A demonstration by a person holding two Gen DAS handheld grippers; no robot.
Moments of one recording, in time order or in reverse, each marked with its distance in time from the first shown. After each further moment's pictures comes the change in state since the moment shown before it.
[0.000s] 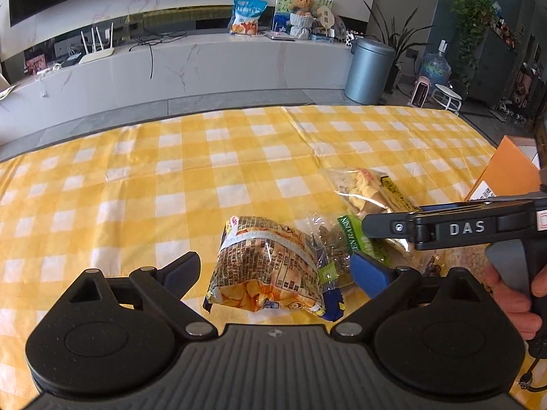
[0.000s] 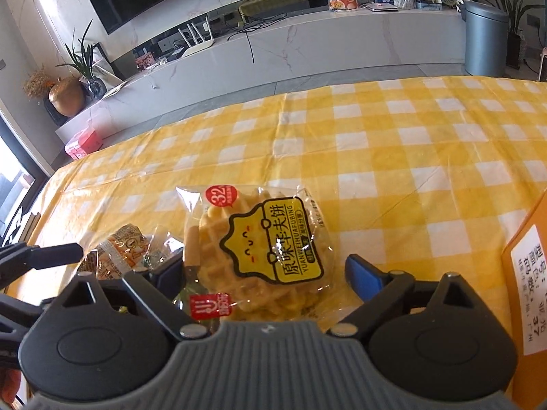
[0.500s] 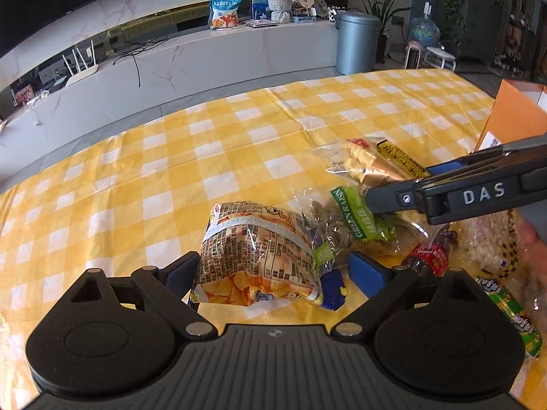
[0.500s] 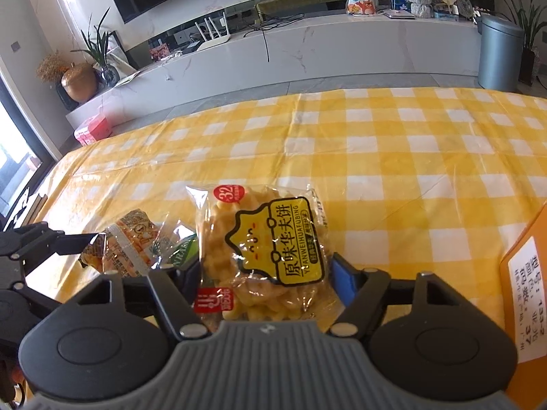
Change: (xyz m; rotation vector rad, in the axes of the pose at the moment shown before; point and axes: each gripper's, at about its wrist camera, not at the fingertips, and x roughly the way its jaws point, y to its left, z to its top) left arm 0.013 -0.024 -0.006 0.166 0.044 0.064; right arm -0.005 0.005 -0.001 -0.074 0.007 0.017
